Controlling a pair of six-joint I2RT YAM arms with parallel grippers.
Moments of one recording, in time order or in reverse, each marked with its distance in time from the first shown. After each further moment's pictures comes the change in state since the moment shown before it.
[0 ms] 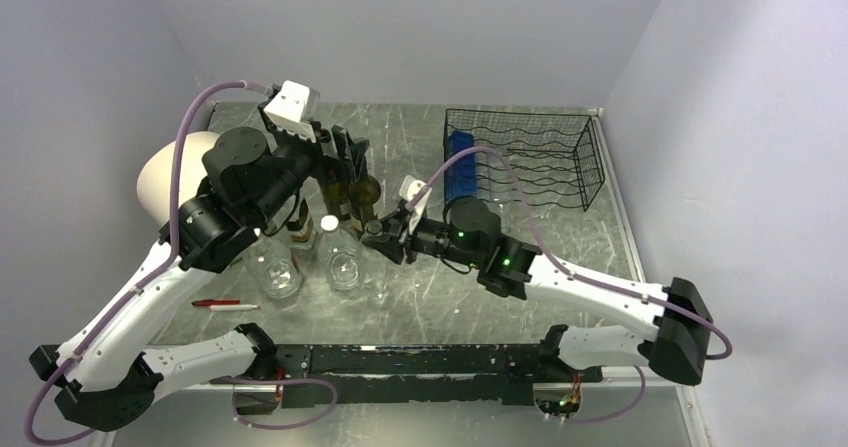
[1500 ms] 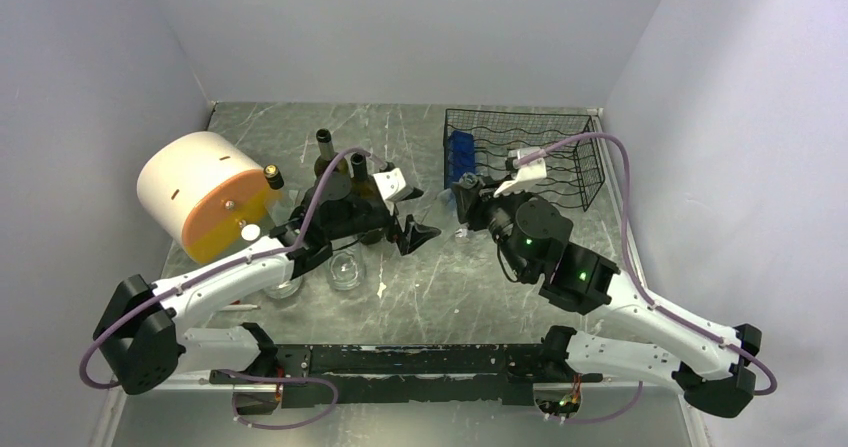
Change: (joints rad) left arm -0.056 0.200 -0.557 0.683 0.696 0.142; right arm 0.000 -0.348 0.095 -0.419 0.861 0.304
